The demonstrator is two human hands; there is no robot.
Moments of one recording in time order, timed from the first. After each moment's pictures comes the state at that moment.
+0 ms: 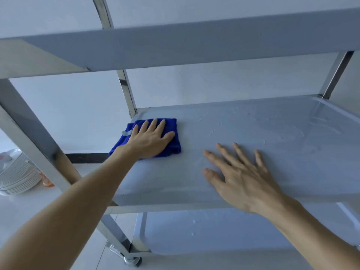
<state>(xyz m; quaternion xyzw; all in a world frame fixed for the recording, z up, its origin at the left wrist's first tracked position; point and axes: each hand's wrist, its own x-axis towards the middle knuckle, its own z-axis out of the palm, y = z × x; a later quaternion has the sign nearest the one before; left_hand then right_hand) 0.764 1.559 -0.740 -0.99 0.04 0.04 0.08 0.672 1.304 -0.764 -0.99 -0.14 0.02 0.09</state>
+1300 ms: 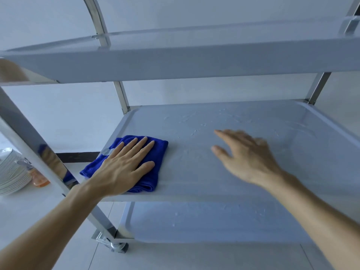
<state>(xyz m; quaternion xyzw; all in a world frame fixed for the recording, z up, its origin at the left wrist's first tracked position) 0.662 1.577 -0.743 -0.99 0.13 0.03 -0.02 0.682 1.263 -0.728 -0.99 -0.09 -0.04 0.14</state>
